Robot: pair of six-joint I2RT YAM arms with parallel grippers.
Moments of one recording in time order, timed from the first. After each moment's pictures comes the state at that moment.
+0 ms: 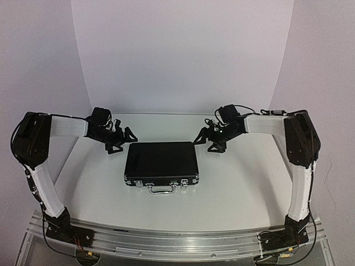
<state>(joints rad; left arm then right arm) -0.27 1.82 1.14 -0.23 0.48 -0.56 0.46 2.08 1.53 -0.43 -0.49 0.56</state>
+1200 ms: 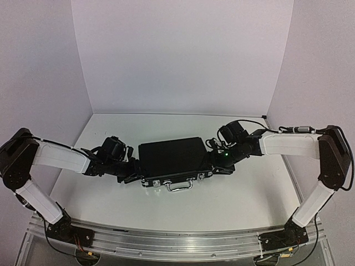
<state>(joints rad) -0.67 1.53 0.66 0.06 0.29 -0.92 0.67 1.66 1.07 -0.45 -0.34 0.59</state>
